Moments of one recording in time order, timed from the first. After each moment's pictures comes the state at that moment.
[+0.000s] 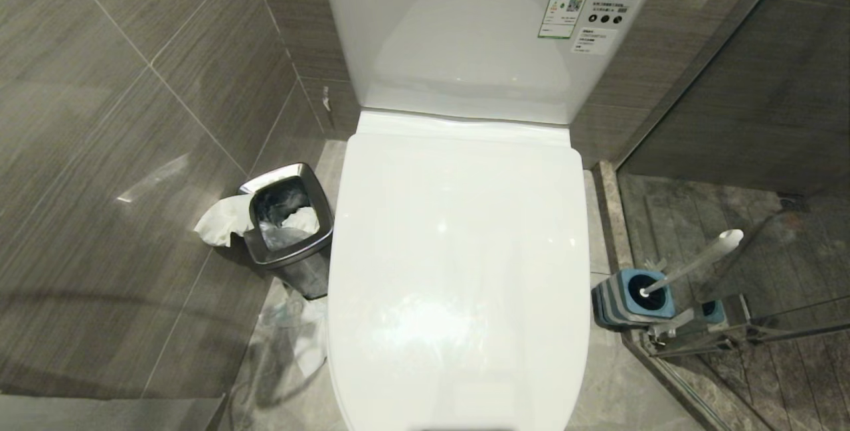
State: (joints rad) left arm -0.42 1.18 -1.49 0.18 0.17 0.21; right arm 0.00 0.00 0.00 0.00 -0.01 0.05
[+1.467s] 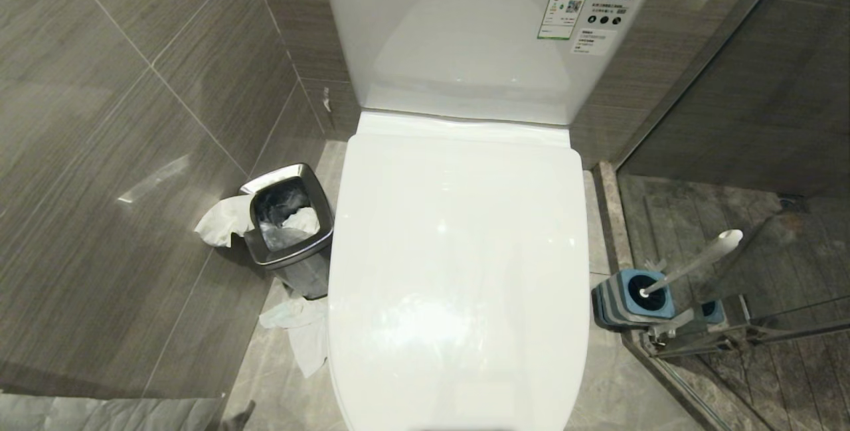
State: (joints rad) left arm 0.00 0.45 -1.17 0.31 0.10 0.19; right arm 0.00 0.00 0.00 0.00 -0.01 0.05
